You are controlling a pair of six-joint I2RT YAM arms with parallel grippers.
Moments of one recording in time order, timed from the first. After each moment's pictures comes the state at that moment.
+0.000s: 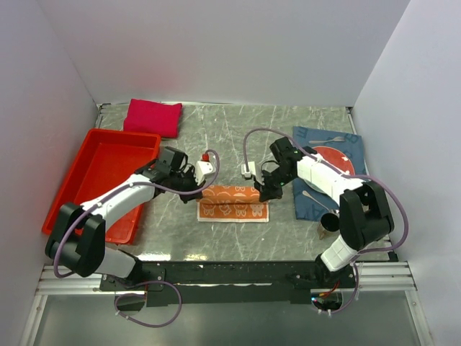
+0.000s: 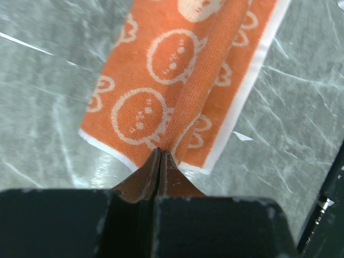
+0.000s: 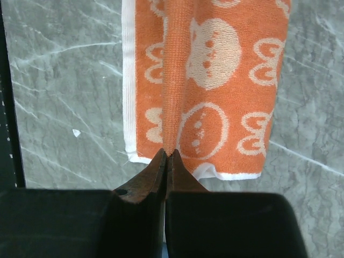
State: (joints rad) left arm -0.46 1.40 0.89 -0.41 0.53 0.51; right arm 0.41 1.61 1.12 -0.86 -0.66 -1.06
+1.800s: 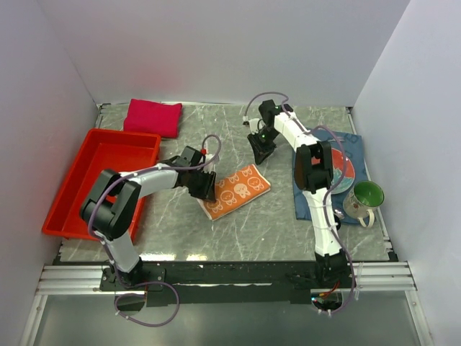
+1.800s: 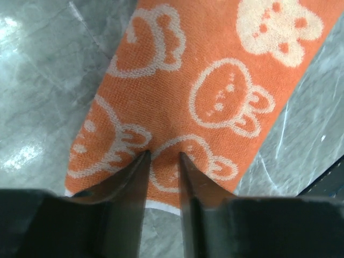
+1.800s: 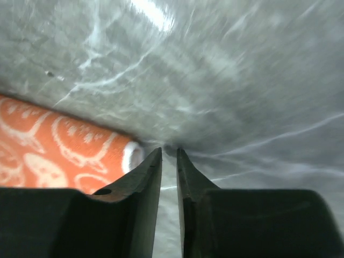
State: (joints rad) left arm -0.52 1.75 1.00 -0.31 0.39 -0.22; right arm 0.29 2.49 2.24 -1.18 -0.38 -0.27
